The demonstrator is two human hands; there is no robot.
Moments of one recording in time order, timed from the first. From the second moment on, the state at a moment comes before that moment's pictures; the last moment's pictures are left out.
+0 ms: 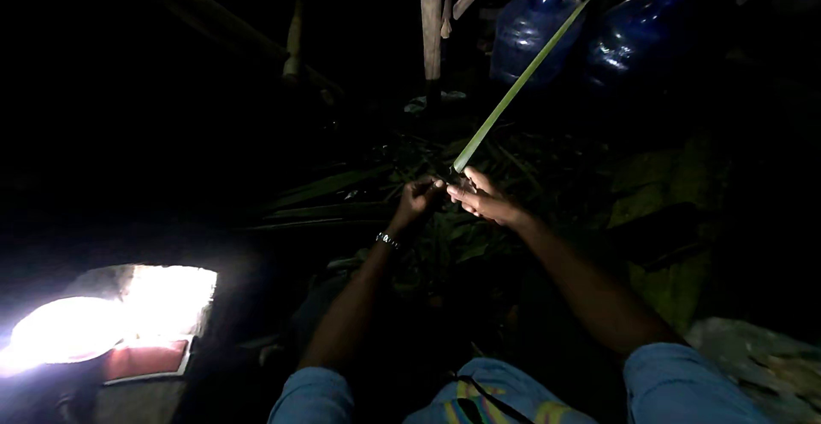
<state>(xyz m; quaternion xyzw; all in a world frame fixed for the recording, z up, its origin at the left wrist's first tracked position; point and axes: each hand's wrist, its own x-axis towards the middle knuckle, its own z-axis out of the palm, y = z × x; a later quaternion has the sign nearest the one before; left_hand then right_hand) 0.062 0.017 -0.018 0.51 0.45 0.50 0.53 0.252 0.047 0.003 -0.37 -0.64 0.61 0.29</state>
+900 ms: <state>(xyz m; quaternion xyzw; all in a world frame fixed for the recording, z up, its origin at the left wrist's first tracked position) 0.059 0.014 0.005 0.43 0.40 0.40 0.70 0.267 0.053 0.000 -0.27 -0.75 0.50 0.35</state>
